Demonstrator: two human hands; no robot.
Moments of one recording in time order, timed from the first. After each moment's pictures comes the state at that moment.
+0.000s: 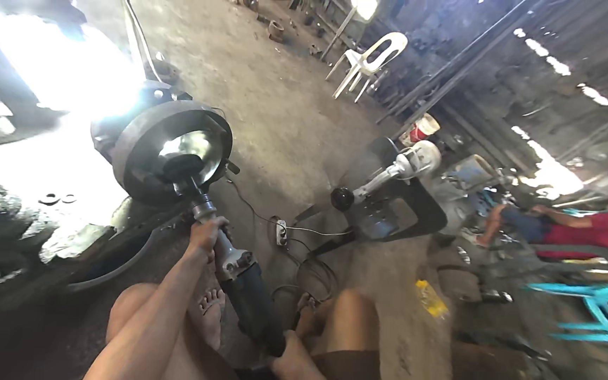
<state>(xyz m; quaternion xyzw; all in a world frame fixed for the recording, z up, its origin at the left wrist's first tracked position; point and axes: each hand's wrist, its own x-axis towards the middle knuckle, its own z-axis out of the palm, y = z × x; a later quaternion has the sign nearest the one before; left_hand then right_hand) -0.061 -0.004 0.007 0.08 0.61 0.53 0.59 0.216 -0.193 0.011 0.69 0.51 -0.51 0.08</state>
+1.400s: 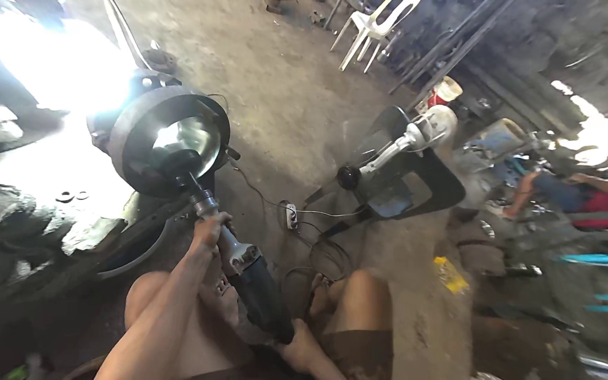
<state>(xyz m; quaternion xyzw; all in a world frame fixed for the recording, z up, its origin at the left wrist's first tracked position) -0.059 -0.025 0.004 0.07 0.62 0.51 0.59 0.217 -0.209 0.003 0.67 0.51 -0.54 0.08</state>
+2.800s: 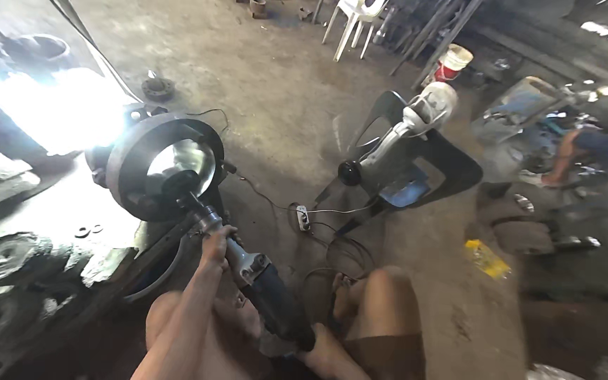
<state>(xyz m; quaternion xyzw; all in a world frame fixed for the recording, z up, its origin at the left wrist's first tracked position) -0.052 -0.017 0.002 0.08 0.63 0.52 0.57 0.229 -0.199 -0.002 0.67 0.49 -0.54 0.09</state>
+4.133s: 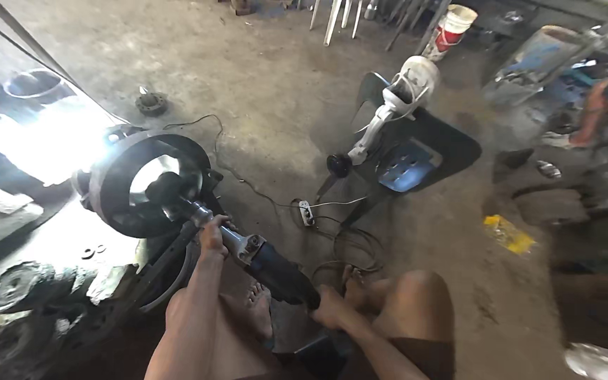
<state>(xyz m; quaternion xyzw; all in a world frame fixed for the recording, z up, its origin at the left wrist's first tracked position) -0.042 0.030 -0.002 0.08 0.61 0.57 0.54 0.253 -0.117 0.000 0.65 0.55 -0.50 0.14</state>
